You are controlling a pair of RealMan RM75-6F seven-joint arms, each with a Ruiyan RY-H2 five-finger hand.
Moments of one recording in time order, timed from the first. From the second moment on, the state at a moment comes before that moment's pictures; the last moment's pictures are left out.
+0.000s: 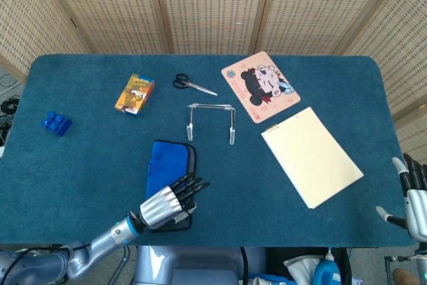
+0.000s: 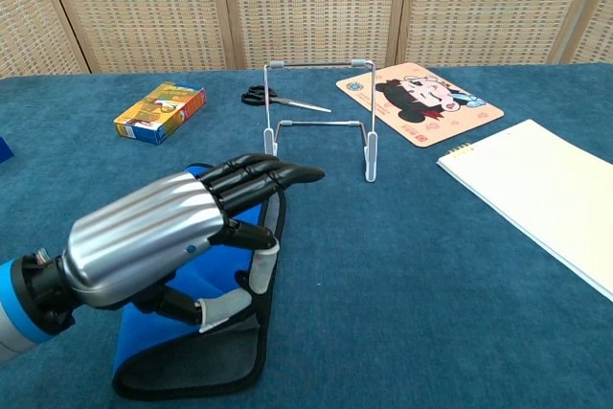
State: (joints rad) left arm -0.61 -1.84 0.15 -1.04 1.94 1.43 -0.04; right arm 0.01 -1.04 0.09 -1.71 -1.44 1.52 -0.04
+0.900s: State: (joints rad) left arm -0.57 -1.83 0.07 -1.12 1.81 1.42 -0.09; right arm 0.01 -1.04 0.09 -1.71 -1.44 1.52 -0.05
